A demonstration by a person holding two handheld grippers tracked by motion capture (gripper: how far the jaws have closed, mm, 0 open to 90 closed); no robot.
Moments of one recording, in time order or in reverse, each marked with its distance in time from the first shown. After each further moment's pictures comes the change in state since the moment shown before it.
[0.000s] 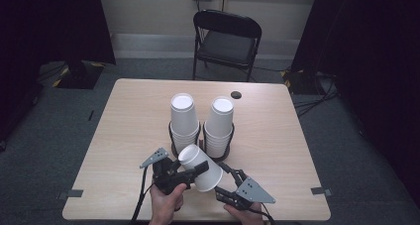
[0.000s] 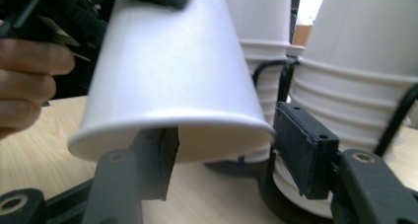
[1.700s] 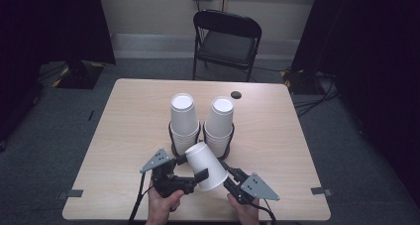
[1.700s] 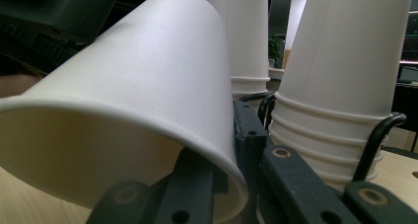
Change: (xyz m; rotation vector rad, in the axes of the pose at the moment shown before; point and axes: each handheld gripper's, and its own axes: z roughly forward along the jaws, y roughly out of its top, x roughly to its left) left arm -0.007 0.001 -0.007 0.024 -0.010 0.157; right arm -0.012 0.007 0.002 -0.099 -0.040 0.009
